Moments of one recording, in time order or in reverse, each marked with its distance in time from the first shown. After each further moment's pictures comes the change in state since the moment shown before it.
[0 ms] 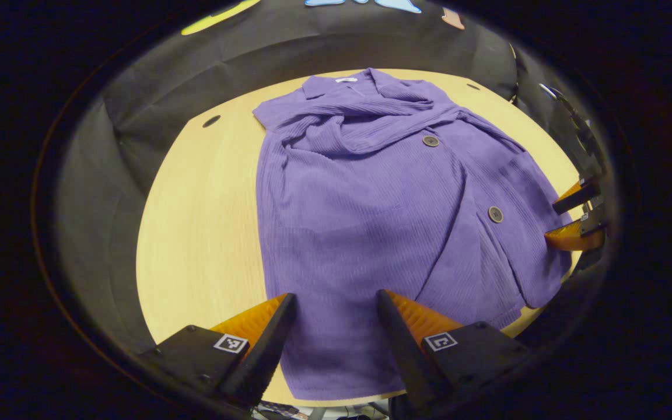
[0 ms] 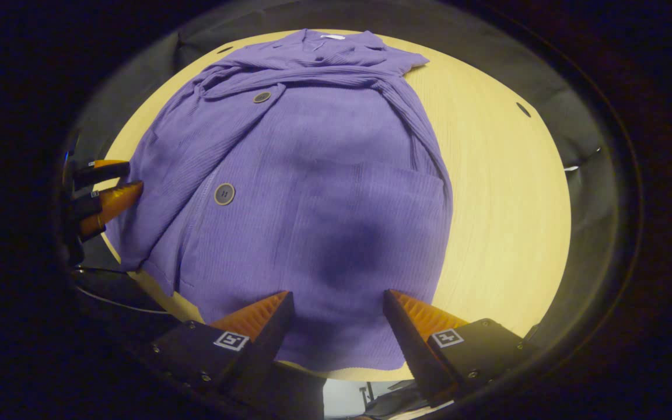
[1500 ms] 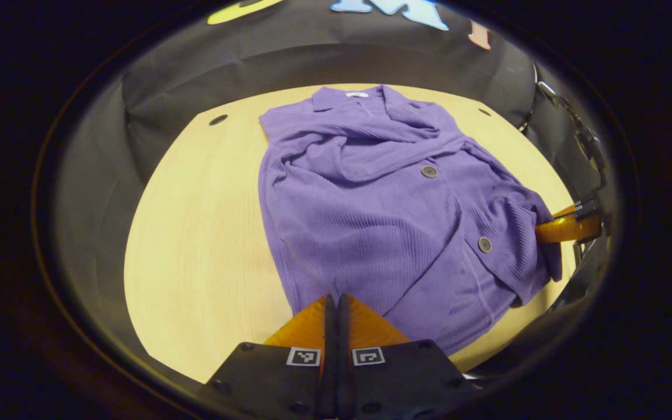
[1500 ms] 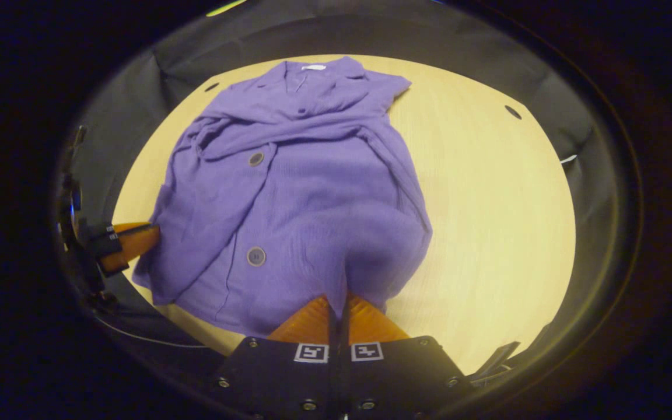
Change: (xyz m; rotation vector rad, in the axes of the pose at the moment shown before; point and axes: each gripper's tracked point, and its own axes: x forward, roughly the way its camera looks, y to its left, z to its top) left arm -0.008 -0.014 0.038 -0.142 -0.055 -0.027; right arm -0.030 -0.002 0.073 0.122 -0.158 0.076
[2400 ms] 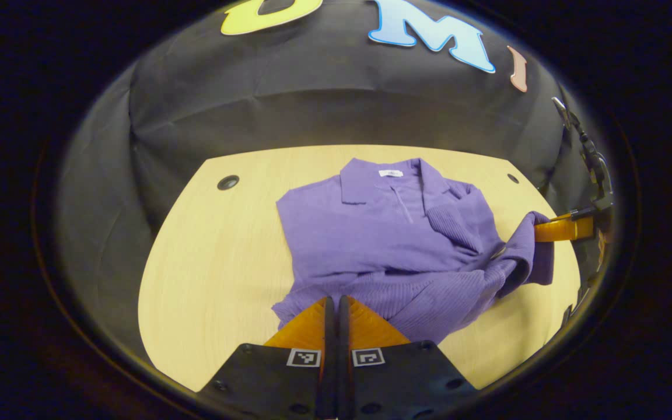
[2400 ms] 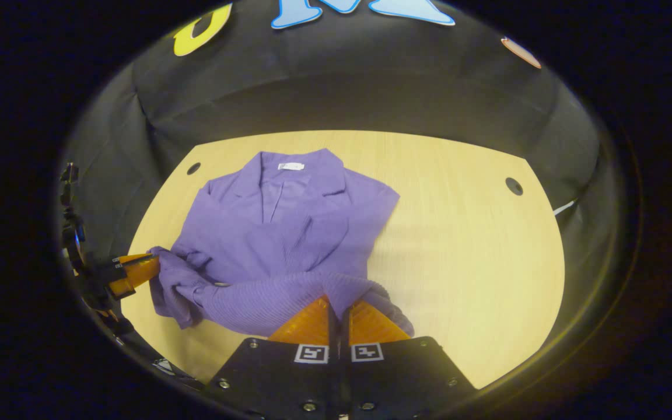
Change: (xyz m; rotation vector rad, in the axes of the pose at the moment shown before) left arm 0.040 0.041 0.195 -0.041 -0.213 0.023; right arm 0.000 -0.037 0.198 0.041 -0.264 -0.003
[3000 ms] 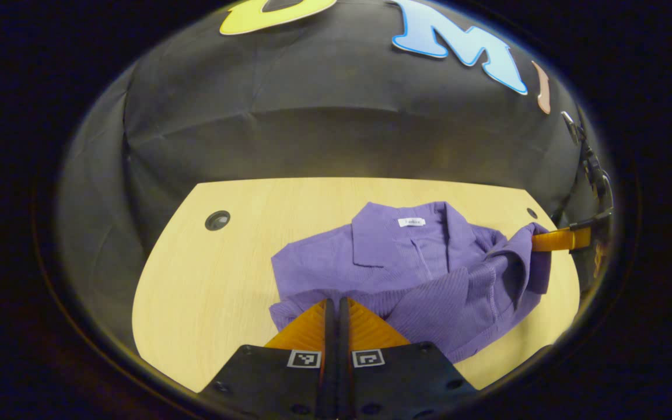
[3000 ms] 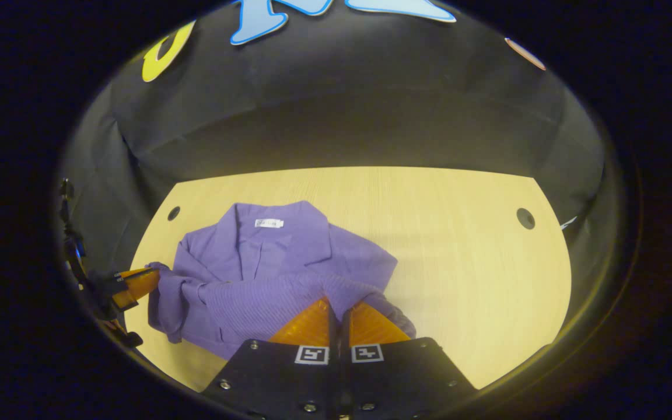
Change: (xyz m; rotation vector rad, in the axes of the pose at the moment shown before) left arm 0.076 0.018 0.087 -0.057 -0.086 0.001; right arm 0.058 -0.017 0.092 0.075 -0.097 -0.006
